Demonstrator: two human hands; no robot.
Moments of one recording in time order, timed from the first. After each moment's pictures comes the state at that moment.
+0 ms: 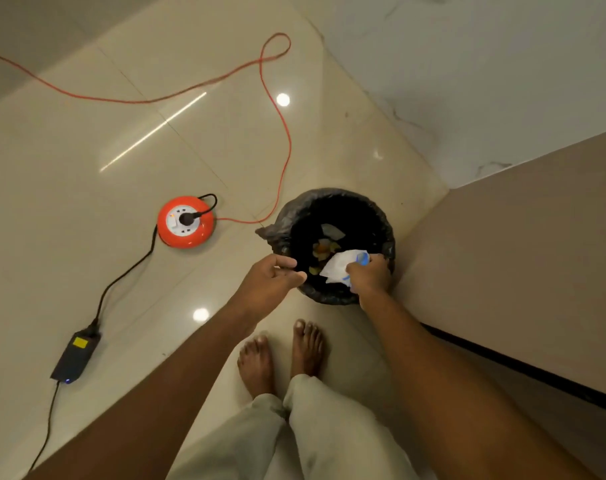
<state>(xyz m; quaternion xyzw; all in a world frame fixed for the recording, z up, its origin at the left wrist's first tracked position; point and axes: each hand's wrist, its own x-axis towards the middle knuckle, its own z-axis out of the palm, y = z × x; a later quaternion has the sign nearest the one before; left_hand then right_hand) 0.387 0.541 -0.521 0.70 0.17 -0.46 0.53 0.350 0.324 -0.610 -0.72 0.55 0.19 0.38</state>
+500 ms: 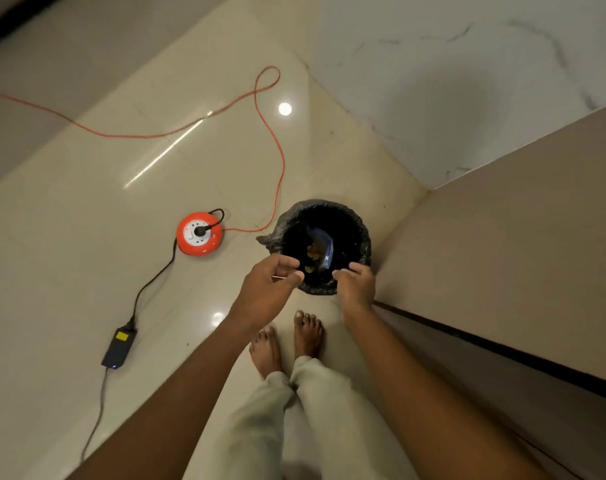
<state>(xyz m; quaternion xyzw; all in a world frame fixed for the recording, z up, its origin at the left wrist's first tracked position) 0.369 0.523 -0.372 0.77 0.11 -0.38 0.50 0.319 0.352 -0.462 -0.60 0.60 0.09 0.52</state>
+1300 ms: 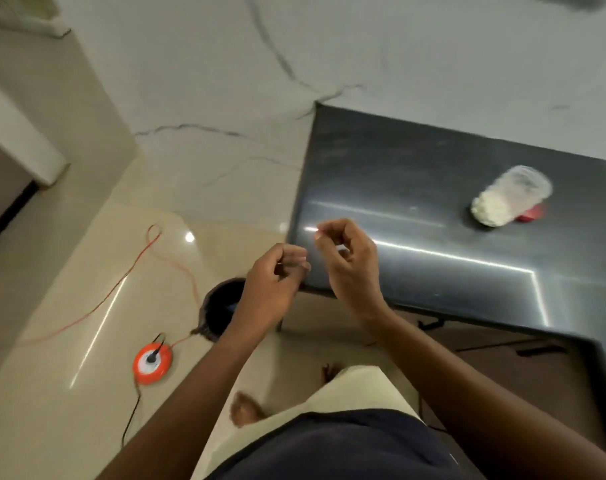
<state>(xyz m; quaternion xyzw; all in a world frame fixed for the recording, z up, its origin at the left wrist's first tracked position) 0.227 0.376 -0.001 0.72 -0.28 -0.32 0.54 0.126 0.263 0.023 -0.74 0.32 -0.33 0.49</state>
